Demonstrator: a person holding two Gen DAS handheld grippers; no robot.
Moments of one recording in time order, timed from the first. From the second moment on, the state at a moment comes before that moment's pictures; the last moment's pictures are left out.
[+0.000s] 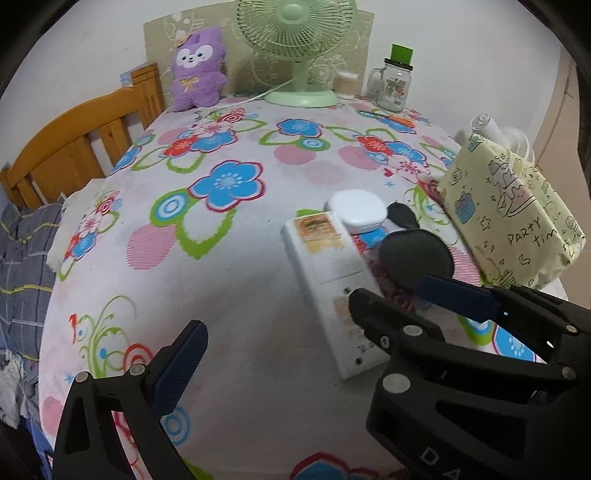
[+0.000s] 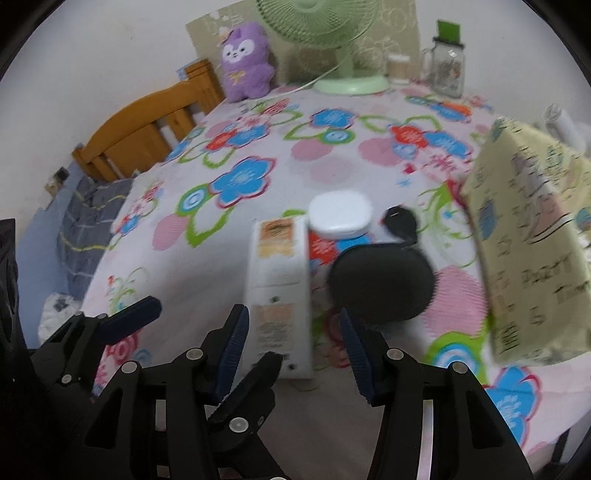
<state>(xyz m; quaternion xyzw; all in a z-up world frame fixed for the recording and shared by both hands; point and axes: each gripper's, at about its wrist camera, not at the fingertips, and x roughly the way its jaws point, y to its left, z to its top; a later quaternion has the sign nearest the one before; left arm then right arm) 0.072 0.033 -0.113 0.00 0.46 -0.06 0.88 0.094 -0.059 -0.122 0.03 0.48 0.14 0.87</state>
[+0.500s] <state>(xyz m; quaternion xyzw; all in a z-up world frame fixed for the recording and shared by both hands) 0.105 0.003 -0.132 -0.02 0.49 -0.10 0.87 0.120 -0.096 -0.131 0.01 0.47 0.04 0.88</state>
